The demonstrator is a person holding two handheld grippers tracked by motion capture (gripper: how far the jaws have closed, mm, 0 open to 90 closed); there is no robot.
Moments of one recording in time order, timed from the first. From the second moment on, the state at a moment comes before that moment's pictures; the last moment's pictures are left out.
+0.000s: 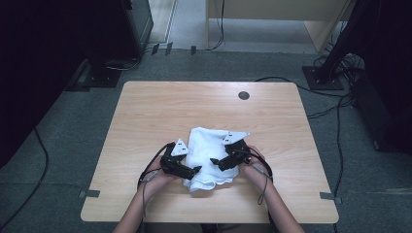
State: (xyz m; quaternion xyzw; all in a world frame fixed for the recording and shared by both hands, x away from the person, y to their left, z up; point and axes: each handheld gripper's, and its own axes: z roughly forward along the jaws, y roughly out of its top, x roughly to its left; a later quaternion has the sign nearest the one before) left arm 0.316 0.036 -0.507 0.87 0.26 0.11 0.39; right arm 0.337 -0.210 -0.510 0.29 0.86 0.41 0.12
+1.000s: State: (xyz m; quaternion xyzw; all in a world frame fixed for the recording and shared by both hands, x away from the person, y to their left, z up) left arm 0.326 0.059 -0.502 0.86 0.28 0.11 0.41; right arm 0.329 -0.243 -0.517 0.32 0.85 0.41 0.11
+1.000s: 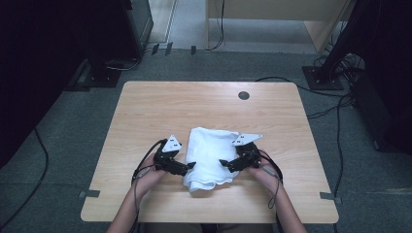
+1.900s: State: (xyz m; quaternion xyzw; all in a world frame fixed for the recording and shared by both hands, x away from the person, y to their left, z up) left arm 0.331 0.079 -0.503 0.87 0.28 0.09 0.40; right arm 0.329 -0.264 -0.513 0.33 0.85 0.41 0.11
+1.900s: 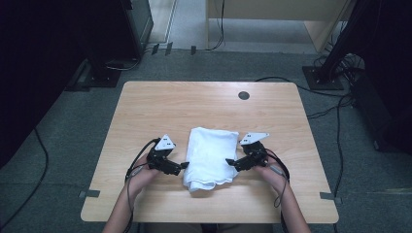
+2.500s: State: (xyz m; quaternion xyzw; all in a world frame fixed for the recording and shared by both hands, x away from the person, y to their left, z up) left arm 0.336 0.091 -0.508 0.87 0.30 0.10 0.38; right arm 0.333 -0.281 -0.516 0.35 0.84 0.40 0.11
